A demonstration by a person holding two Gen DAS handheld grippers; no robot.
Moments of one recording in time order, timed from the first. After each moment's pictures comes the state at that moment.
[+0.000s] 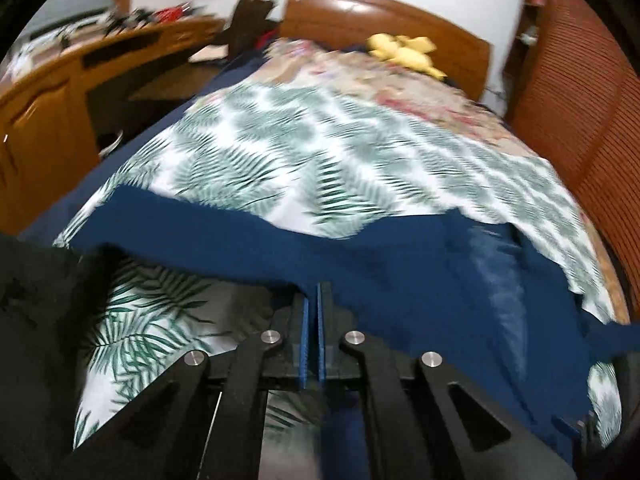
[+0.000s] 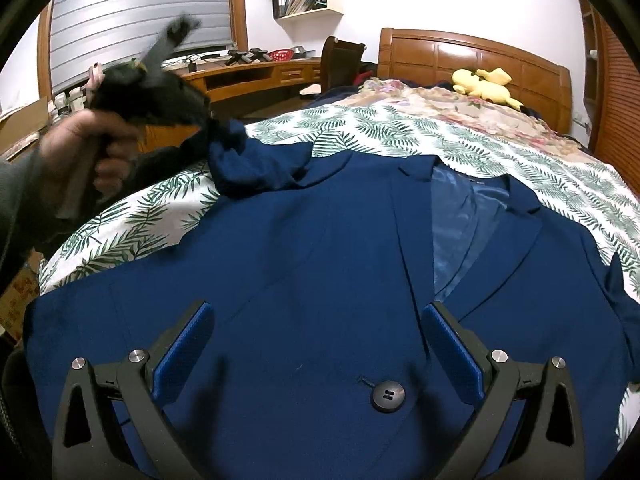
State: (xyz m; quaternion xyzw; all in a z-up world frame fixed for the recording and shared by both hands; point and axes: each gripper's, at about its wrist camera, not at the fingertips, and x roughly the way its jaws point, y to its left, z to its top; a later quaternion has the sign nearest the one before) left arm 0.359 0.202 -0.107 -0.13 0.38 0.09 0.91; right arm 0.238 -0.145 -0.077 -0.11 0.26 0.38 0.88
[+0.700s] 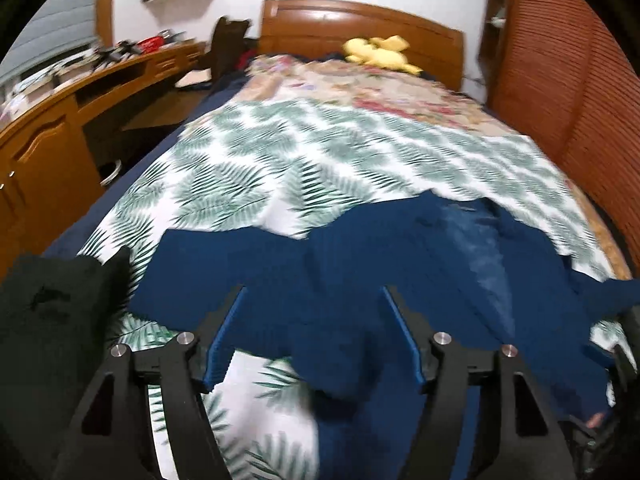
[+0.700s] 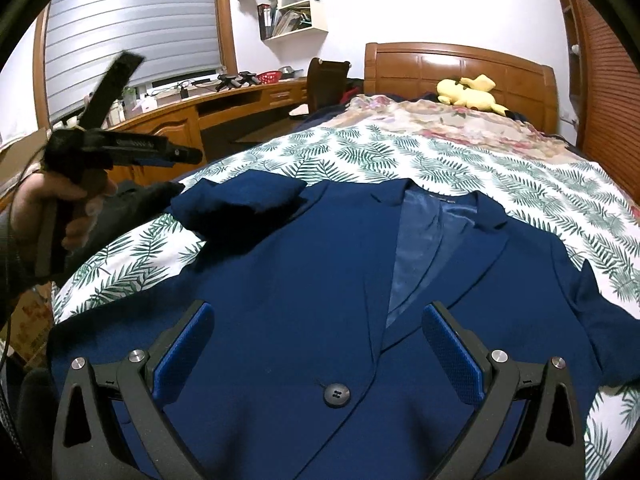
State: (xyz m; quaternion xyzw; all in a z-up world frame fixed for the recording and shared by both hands) left arm 0.326 0.188 -0.104 -0.09 0.37 0.09 0.92; right arm 0.245 -0.174 -0.060 -0.08 0.24 0.37 0.89
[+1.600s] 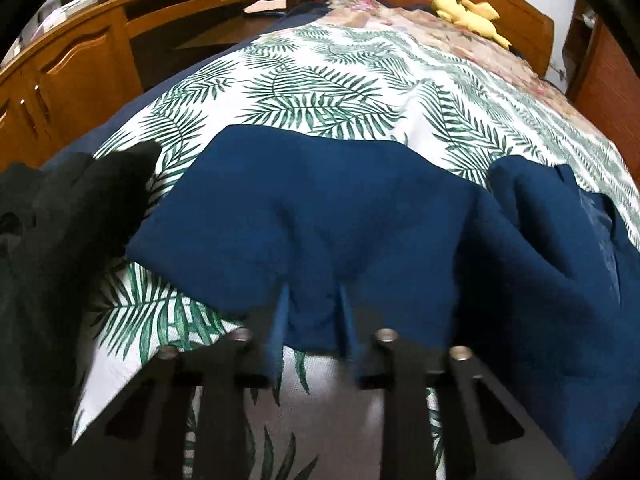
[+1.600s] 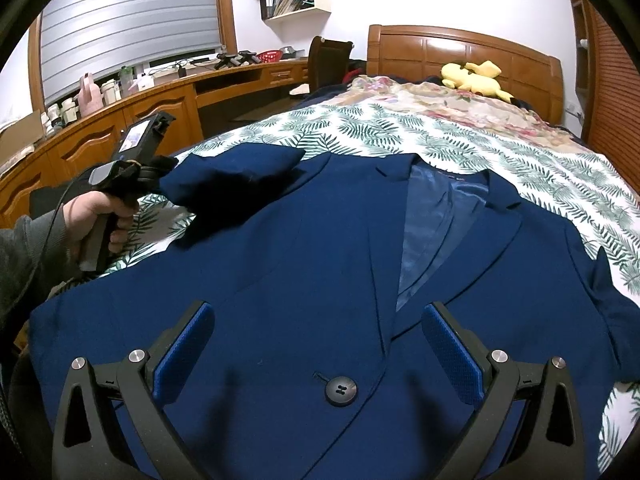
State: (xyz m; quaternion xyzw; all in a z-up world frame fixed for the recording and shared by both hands) left arm 0.366 0.270 -0.214 -0.13 0.45 0.18 0.86; right arm 0.255 -0.161 -0.073 -0.10 0.27 0.37 0.88
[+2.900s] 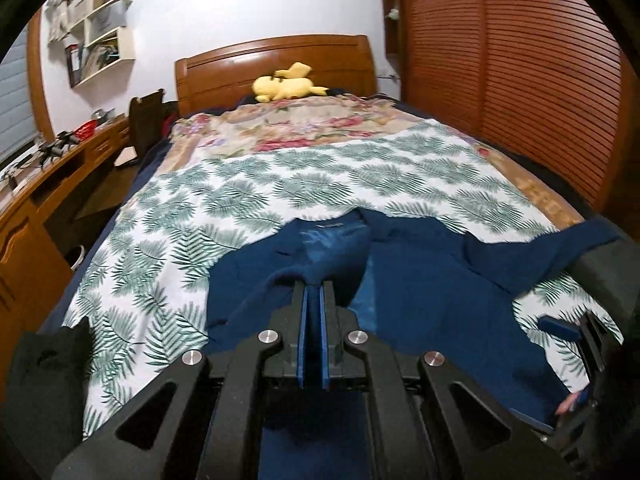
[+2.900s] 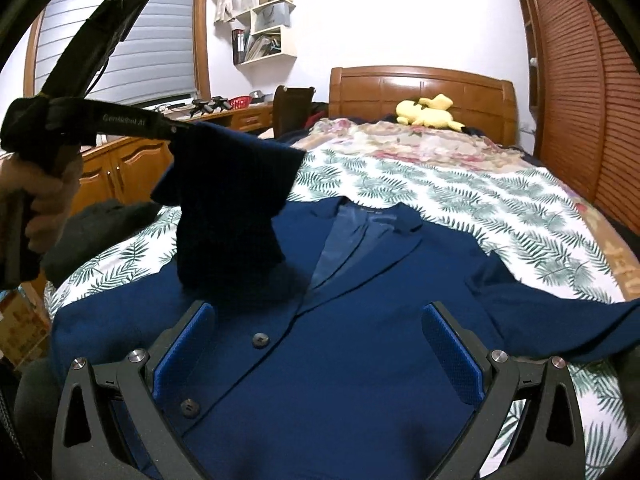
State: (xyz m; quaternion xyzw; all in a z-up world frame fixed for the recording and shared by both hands) left arm 0.297 -0.008 -0.026 0.03 0.32 -0.01 0.95; right arm 0.199 -0.264 -0.042 -0.06 0.20 0.32 0.92
